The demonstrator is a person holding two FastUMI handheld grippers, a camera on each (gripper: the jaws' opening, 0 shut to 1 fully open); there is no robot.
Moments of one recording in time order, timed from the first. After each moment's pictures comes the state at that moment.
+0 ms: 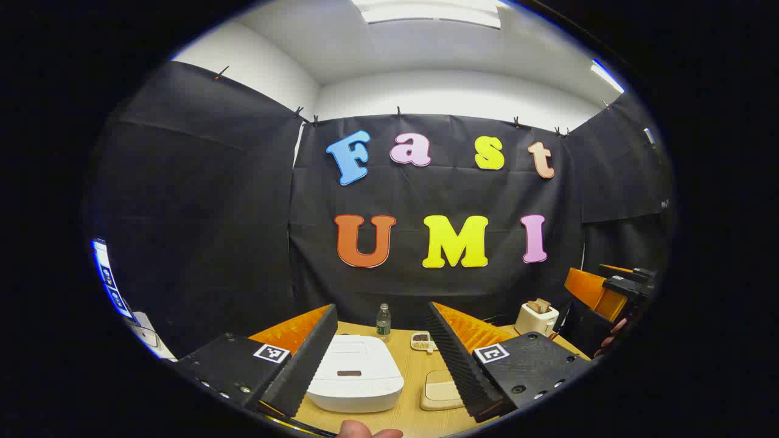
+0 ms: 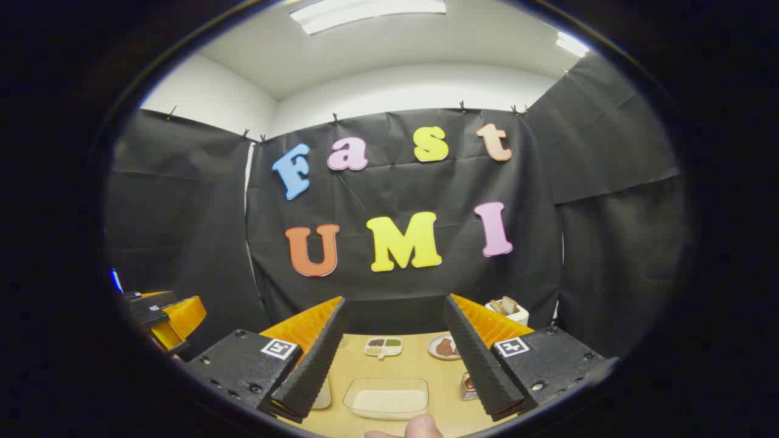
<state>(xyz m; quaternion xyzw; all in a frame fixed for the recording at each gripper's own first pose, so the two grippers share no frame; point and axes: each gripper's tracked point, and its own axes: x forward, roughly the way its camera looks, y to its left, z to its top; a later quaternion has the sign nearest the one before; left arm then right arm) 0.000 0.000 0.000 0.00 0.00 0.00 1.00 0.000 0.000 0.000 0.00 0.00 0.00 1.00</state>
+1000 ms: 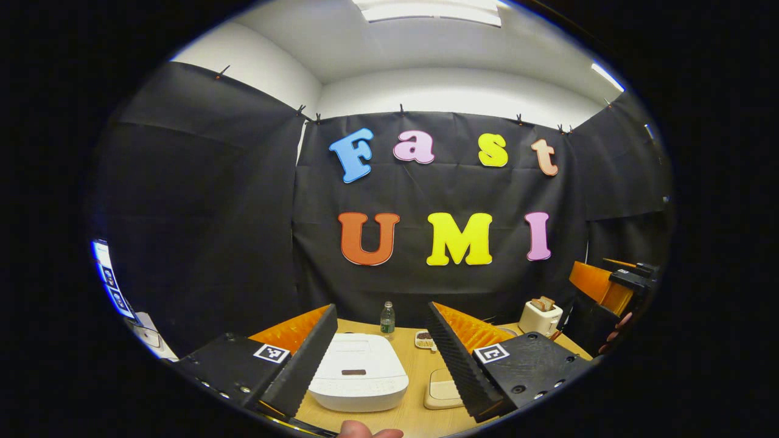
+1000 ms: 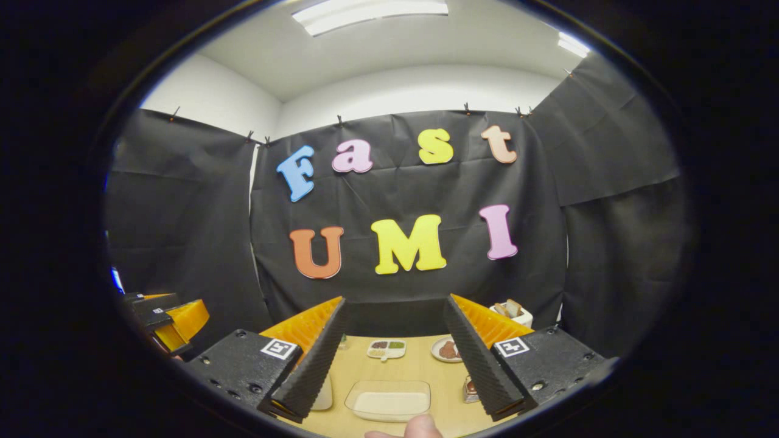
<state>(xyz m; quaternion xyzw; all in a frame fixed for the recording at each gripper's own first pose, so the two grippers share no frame) 0.003 0.003 -0.008 0.00 0.01 0.01 1.00 0.002 0.004 0.003 0.00 0.00 0.01 1.00</state>
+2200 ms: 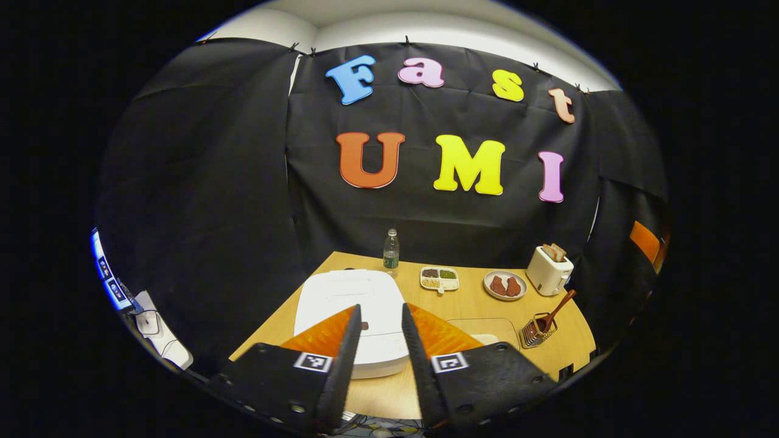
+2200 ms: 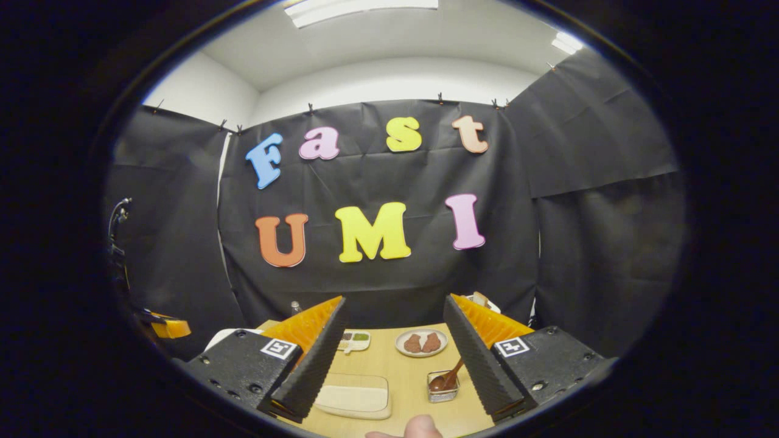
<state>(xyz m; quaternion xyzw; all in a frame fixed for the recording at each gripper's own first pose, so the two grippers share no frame) 0.036 0.016 -0.117 -0.01 0.22 0.01 0.98 0.018 -0.085 -0.025 0.00 0.02 -0.05 1.00</state>
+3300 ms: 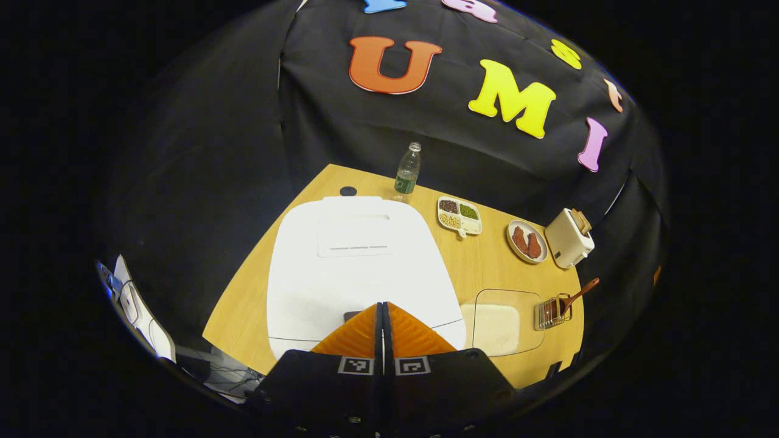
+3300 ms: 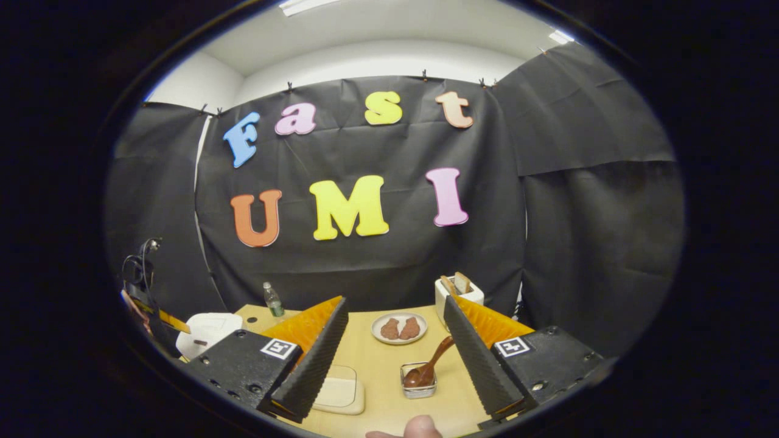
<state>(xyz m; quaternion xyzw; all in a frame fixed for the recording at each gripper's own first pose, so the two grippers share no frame) 0.119 0.060 -0.244 -0.09 0.44 0.00 0.90 0.051 -0.141 -0.078 0.00 0.08 -0.08 0.99</state>
